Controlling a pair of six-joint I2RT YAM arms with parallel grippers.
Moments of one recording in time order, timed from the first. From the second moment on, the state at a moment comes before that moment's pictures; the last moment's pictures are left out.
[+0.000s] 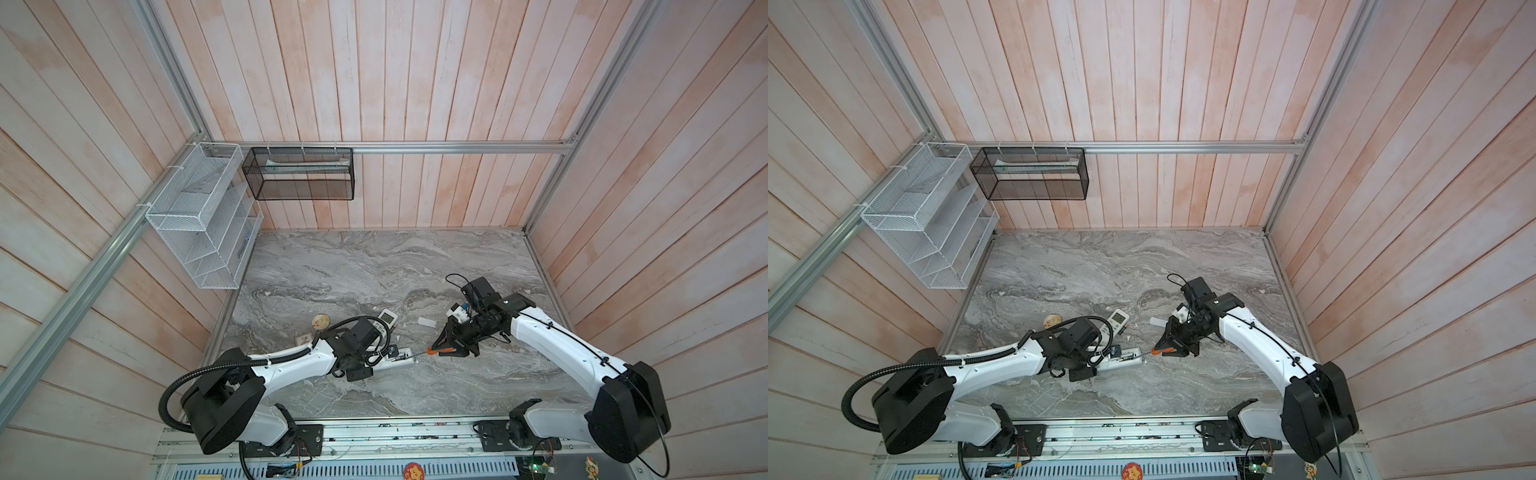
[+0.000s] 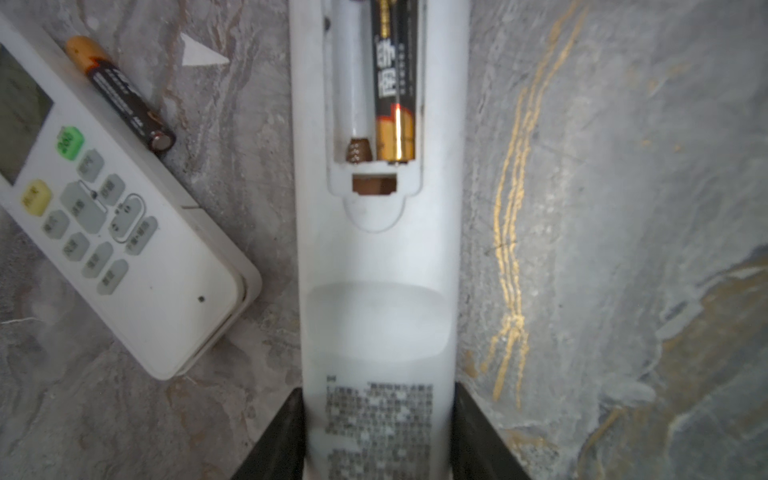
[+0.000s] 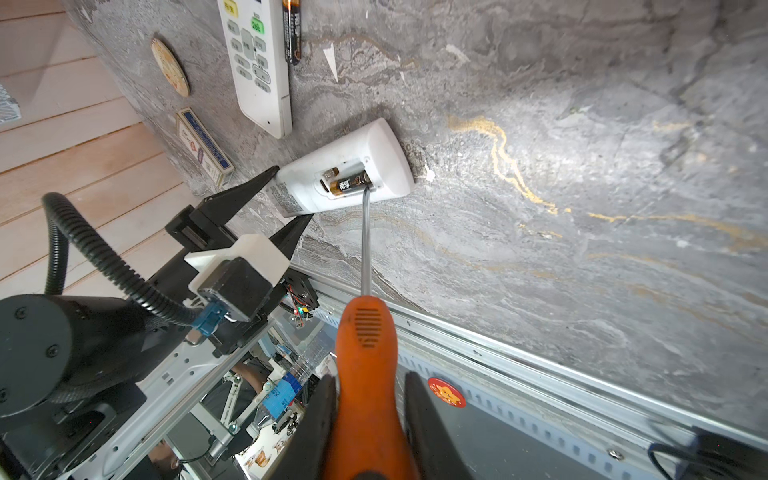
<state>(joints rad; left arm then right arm) -0.83 1.42 0.69 -0.49 0.02 0.60 0.48 1.31 0.93 -0.93 -0.70 0.82</state>
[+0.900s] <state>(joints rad) -0.81 1.52 0.83 -0.66 0.13 0.49 0.55 1.28 0.85 -0.81 -0.67 0.72</state>
